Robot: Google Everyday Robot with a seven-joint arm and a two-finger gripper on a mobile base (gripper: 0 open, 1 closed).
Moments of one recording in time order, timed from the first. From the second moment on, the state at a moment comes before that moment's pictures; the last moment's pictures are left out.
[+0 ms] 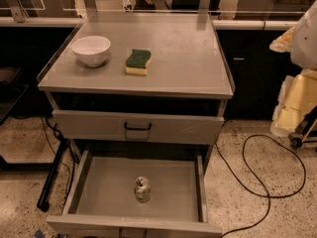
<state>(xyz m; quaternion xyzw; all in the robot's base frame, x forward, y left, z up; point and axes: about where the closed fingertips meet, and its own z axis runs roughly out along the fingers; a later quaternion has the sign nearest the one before) 0.438 -0.216 0.978 -0.60 0.78 -0.04 0.16</state>
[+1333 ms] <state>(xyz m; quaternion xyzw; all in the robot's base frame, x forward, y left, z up) 0.450 -0.182 0.854 -0.61 0.77 0.01 0.20</state>
